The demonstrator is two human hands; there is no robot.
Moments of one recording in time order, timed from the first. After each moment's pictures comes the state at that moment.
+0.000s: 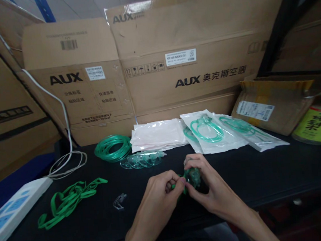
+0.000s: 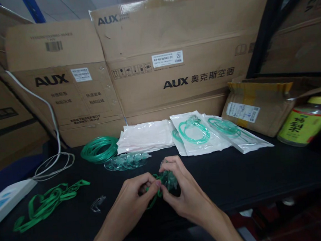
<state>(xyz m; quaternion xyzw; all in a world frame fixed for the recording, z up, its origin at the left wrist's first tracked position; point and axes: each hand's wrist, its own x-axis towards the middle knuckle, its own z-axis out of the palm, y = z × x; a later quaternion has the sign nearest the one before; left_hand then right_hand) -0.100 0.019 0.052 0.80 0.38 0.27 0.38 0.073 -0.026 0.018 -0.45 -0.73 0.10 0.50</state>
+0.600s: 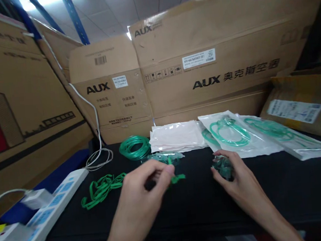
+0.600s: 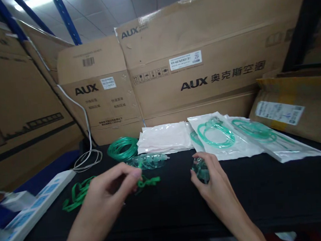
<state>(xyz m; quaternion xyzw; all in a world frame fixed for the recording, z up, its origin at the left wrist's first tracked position) -0.158 -0.003 0.117 0.77 0.44 0.39 0.23 0.094 -0.003 -0.001 -0.59 -0.61 0.01 0.53</state>
